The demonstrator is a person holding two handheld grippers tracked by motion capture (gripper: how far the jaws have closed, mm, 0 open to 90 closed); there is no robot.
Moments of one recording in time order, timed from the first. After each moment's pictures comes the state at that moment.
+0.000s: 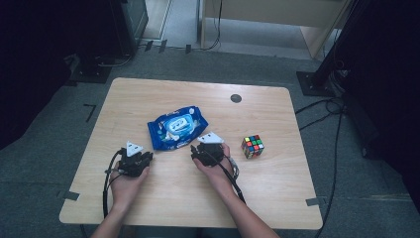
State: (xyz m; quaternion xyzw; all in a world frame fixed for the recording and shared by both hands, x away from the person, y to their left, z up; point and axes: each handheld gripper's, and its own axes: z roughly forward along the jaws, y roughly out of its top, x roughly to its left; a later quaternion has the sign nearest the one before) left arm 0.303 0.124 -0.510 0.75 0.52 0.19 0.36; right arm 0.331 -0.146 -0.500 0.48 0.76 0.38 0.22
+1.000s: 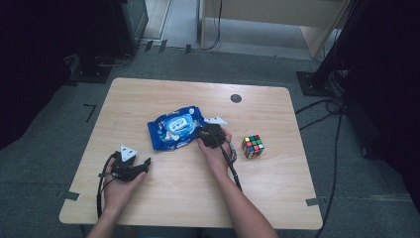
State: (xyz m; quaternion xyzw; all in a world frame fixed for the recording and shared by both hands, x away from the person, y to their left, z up) left arm 0.296 0.136 -0.517 0.76 0.51 0.23 0.33; right arm 0.395 -0.154 -0.508 0.57 0.70 0.36 0.22
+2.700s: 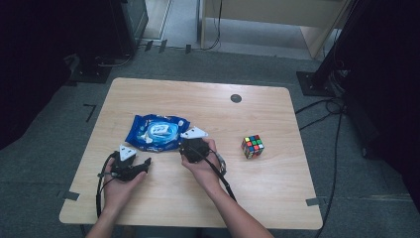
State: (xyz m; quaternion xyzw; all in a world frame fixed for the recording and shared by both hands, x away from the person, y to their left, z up) left arm 0.297 0.138 -0.516 0.76 0.51 0.22 0.34; right arm 0.329 -0.105 -0.469 0.44 0.78 0.40 0.20
